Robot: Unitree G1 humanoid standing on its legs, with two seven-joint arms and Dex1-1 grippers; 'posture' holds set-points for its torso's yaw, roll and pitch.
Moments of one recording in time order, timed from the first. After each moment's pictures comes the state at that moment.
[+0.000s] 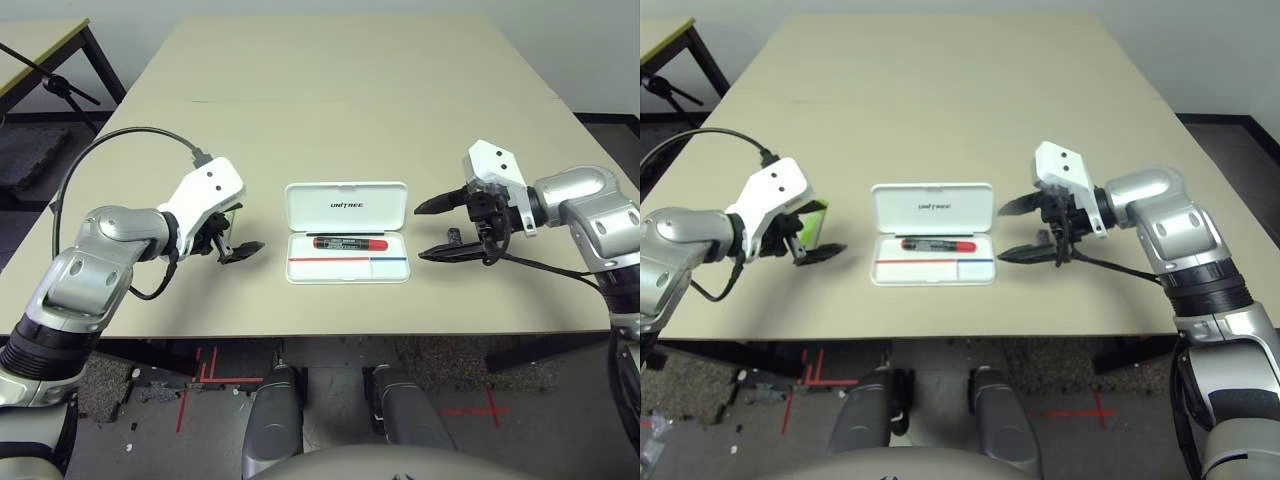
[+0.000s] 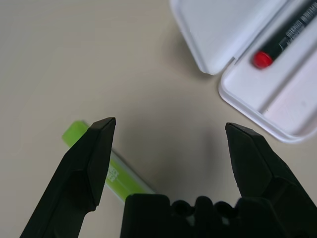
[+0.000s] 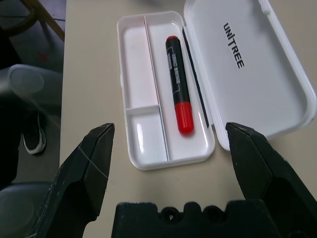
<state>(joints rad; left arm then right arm) -0.43 0.79 -0.04 -0.31 -0.18 0.97 -0.76 -0.61 -0.75 0.18 0.08 0.27 0.43 1.41</state>
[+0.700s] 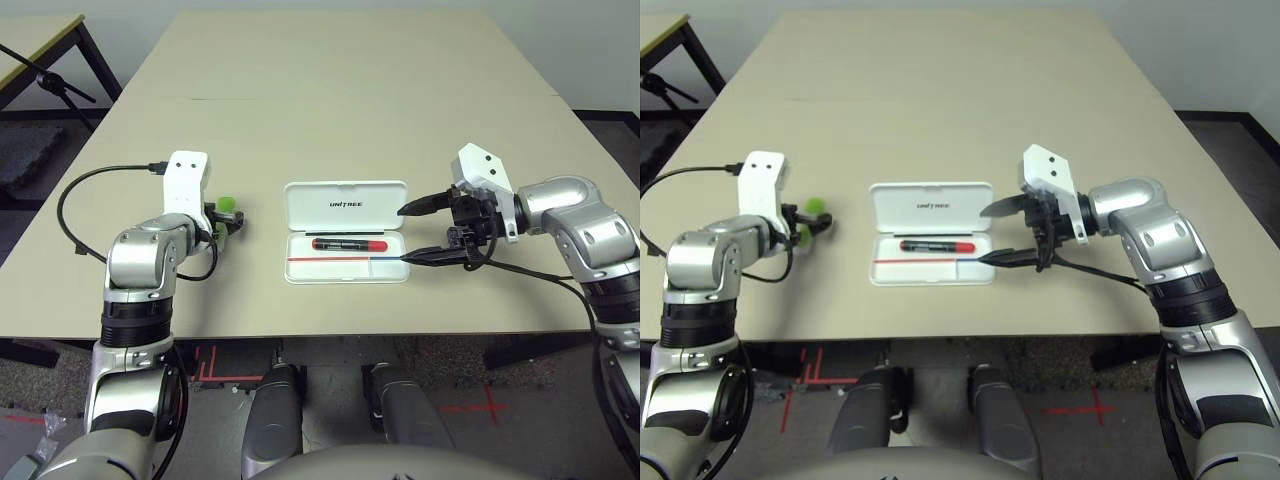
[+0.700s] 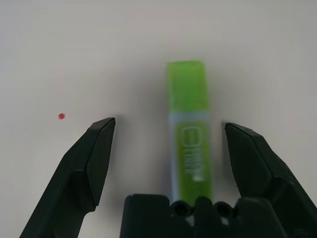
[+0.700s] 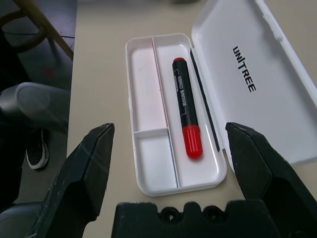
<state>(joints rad) -0.50 0.43 0.16 -0.06 -0.10 1.23 -0.20 -0.59 -0.72 0.18 0.02 0.32 0.45 1.36</state>
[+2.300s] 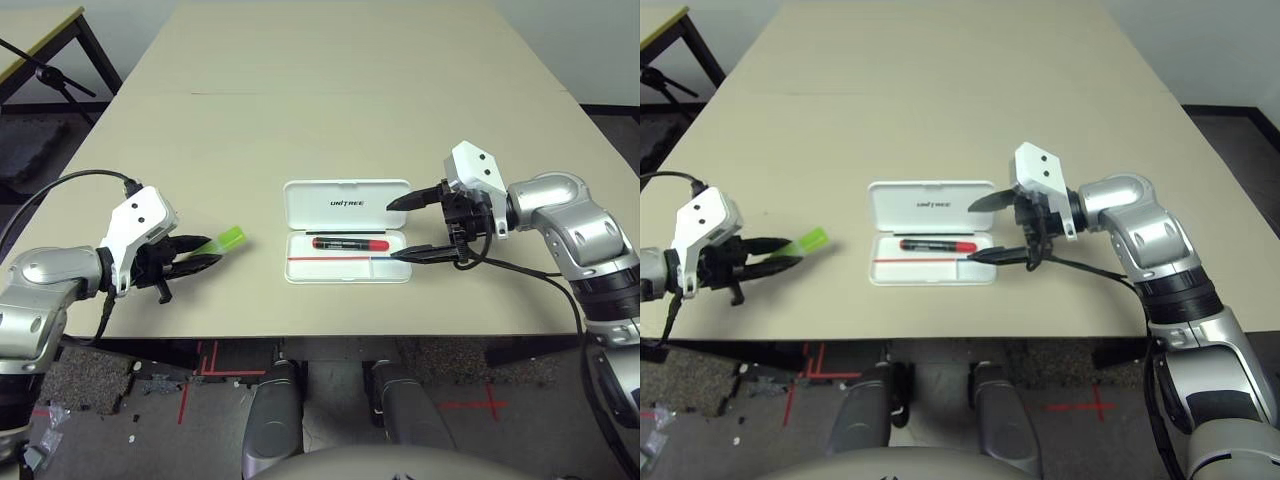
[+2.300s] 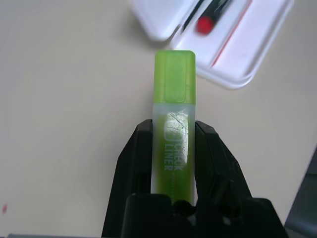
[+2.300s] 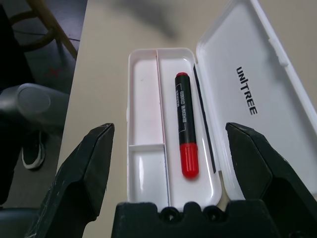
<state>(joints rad) -0.10 0.97 0.15 -0.30 -0.33 0.45 -1.08 -0.62 -0.69 0.20 0.04 0.31 0.37 1.39</state>
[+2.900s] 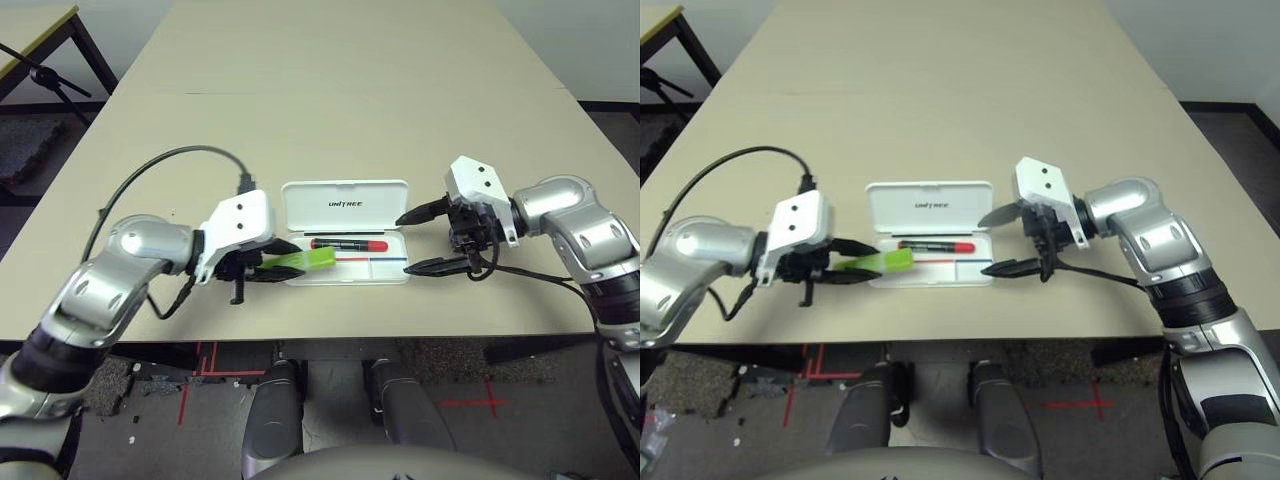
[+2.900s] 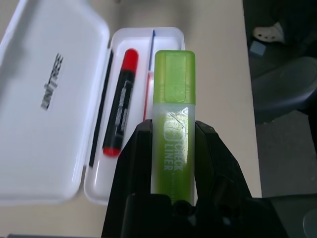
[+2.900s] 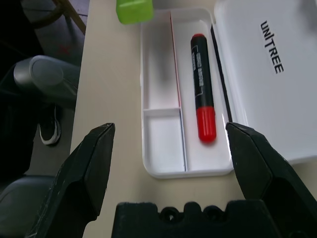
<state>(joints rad) -0.46 0.83 -0.27 -0.39 -0.29 0.52 -1.14 -0.59 -0.76 0.23 0.03 0.28 0.38 1.43</state>
